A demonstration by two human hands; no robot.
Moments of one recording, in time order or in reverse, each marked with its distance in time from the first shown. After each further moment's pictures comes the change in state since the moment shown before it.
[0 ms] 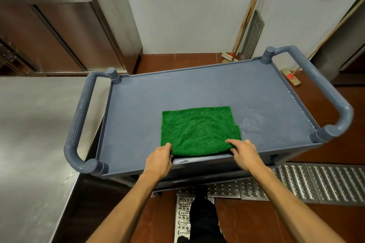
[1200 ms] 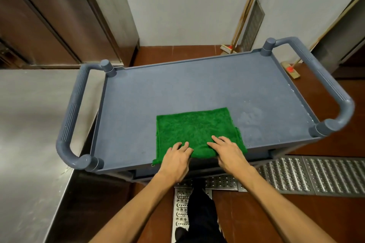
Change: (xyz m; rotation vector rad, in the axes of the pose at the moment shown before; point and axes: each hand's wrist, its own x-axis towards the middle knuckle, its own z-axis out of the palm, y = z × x) left_hand -0.009 0.052 0.026 0.251 -0.108 0.298; right_hand -0.027 -0.050 0.002 -0.306 -0.131 -0.290
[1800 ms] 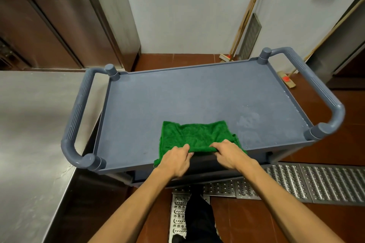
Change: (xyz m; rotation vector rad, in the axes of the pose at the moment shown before) left_hand -0.008 0.001 -0.023 -0.239 -0.014 -0.105; right_hand 0.003 0.003 -0.017 0.167 -0.128 0.086
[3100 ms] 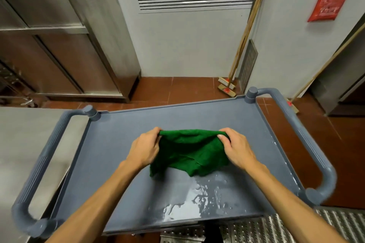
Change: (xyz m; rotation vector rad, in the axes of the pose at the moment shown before) left_hand 0.145 0.043 -0.157 -0.045 0.389 -0.072; right_hand 0.079 0.109 -0.183 0.410 0.586 -0.149
